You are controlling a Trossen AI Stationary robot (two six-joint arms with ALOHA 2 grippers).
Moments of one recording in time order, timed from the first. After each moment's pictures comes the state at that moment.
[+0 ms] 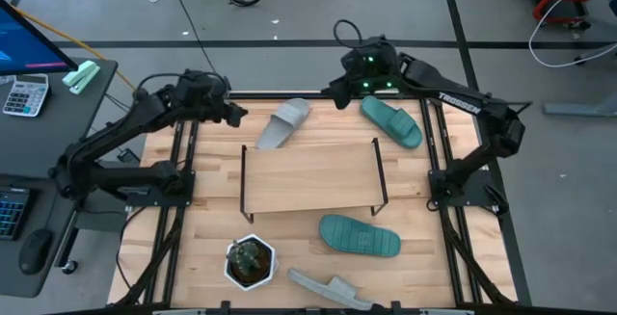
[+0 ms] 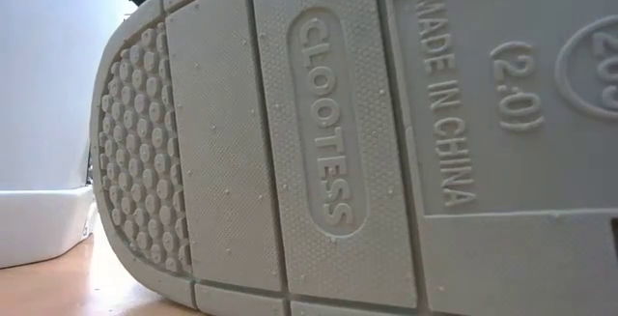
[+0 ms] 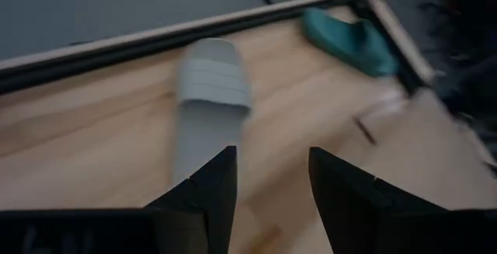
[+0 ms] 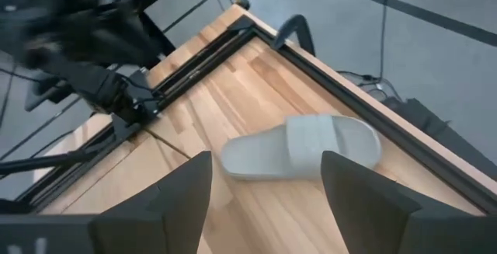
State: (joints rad) left arm 0.65 0.99 0.99 -0.67 0.06 -0.55; right arm -0.53 1.56 1.55 -0.54 -0.24 0.36
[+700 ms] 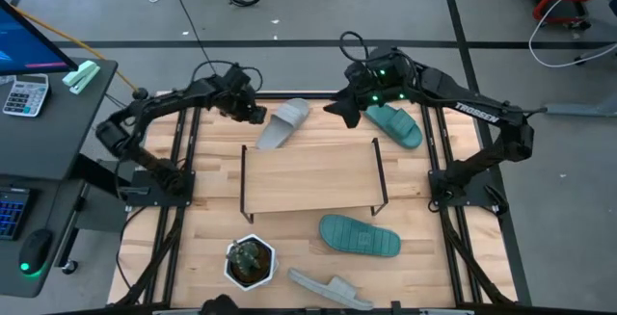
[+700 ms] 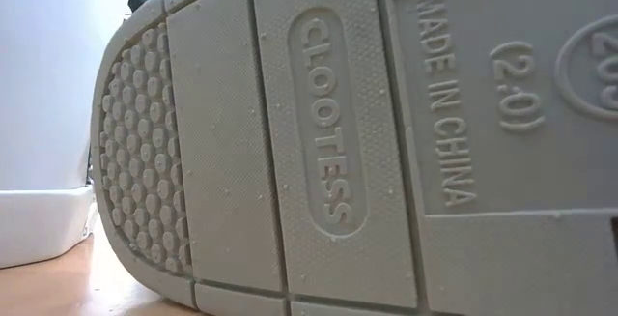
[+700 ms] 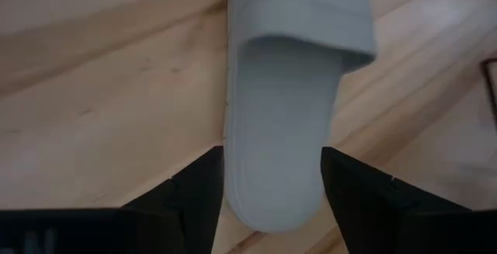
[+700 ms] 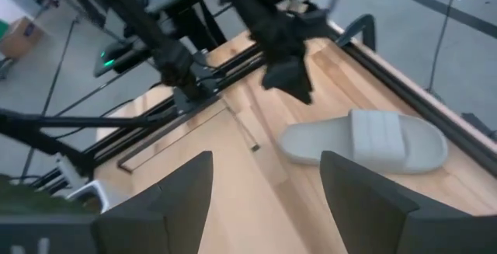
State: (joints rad) left arm 0.81 1.54 0.99 -0.56 0.29 -0.41; right arm -0.37 1.46 1.58 -0.64 -0.25 0.37
